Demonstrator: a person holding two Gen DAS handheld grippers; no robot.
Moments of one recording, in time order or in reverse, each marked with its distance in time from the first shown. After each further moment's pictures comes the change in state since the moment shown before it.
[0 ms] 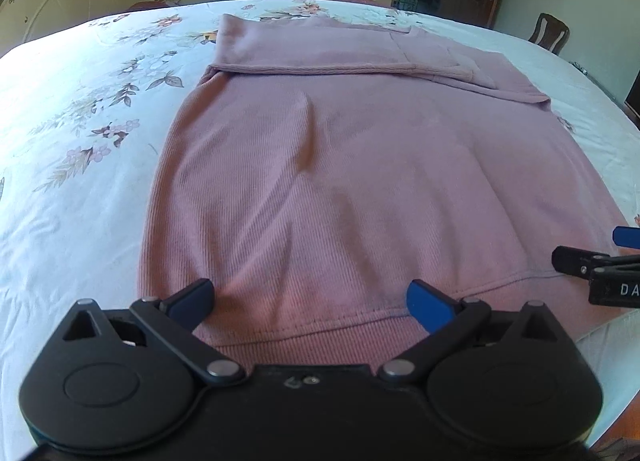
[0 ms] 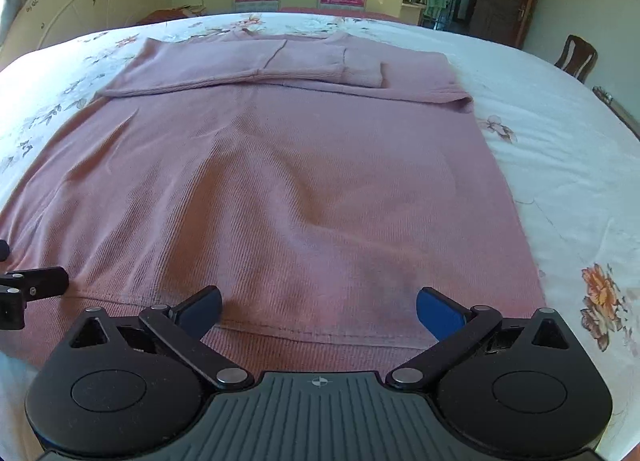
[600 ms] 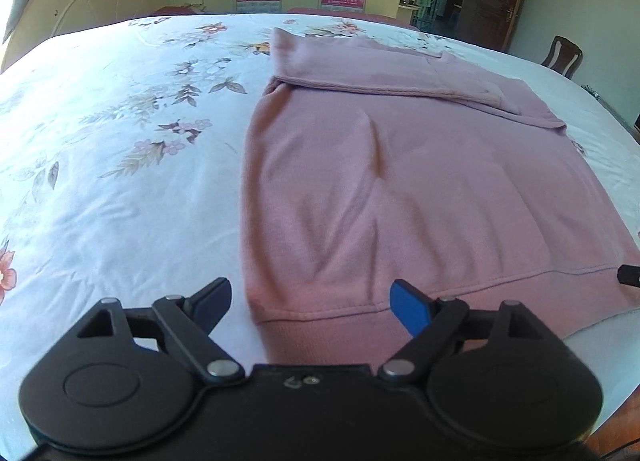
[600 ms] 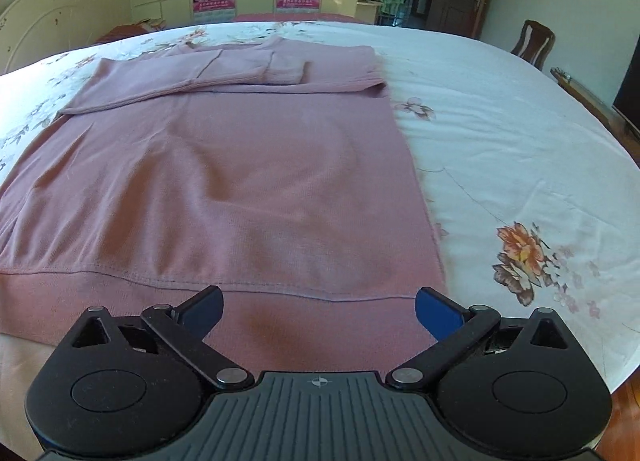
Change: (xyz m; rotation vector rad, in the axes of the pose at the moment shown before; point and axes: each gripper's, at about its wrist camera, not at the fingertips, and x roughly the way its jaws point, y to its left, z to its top) left arm -0.032 0.051 -0.012 -0.052 -0.040 0.035; right arm -0.037 -0.060 -0.026 0.121 0.010 -0.084
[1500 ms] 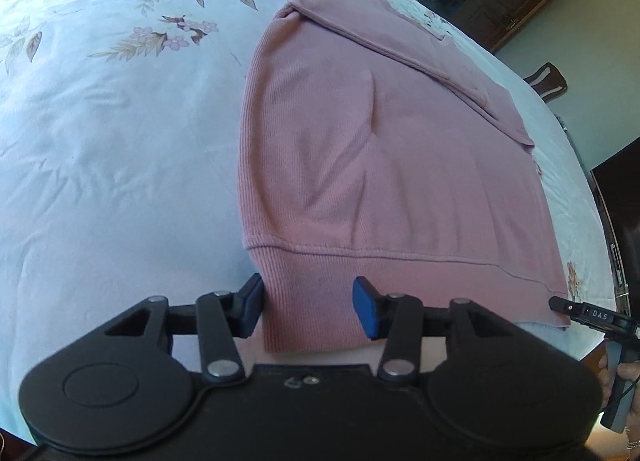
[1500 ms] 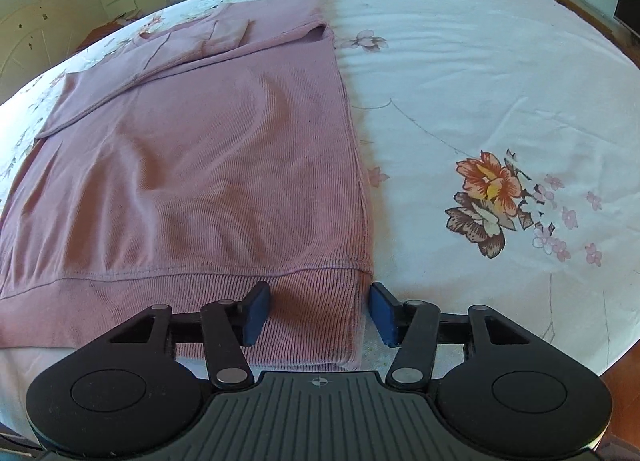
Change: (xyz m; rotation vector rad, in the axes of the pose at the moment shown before) left arm 0.007 0.041 -0.004 -0.239 0.219 -0.258; right arm 0.010 -0.065 0.006 0.144 0.188 0.125
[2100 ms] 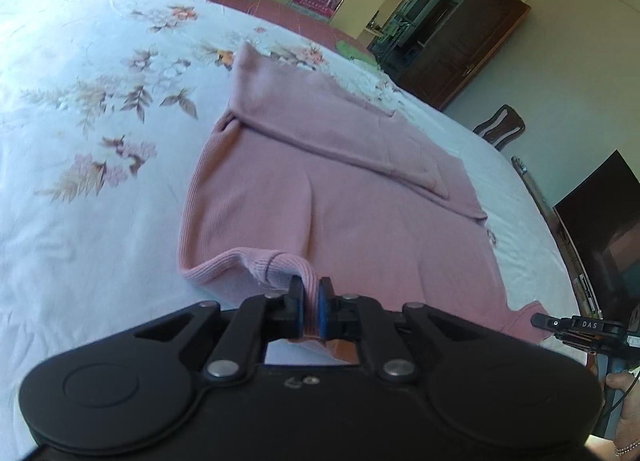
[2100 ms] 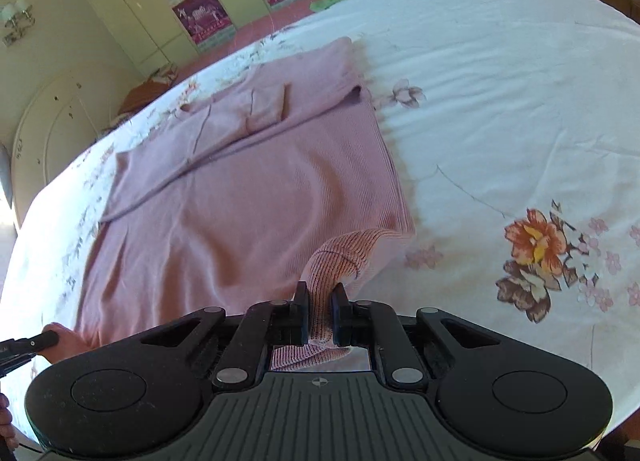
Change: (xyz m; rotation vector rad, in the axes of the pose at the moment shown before) left arm -0.021 -0.029 0.068 0.045 -0.202 -0.114; right arm -0.028 -0.009 0.068 0.158 -0.123 0.235
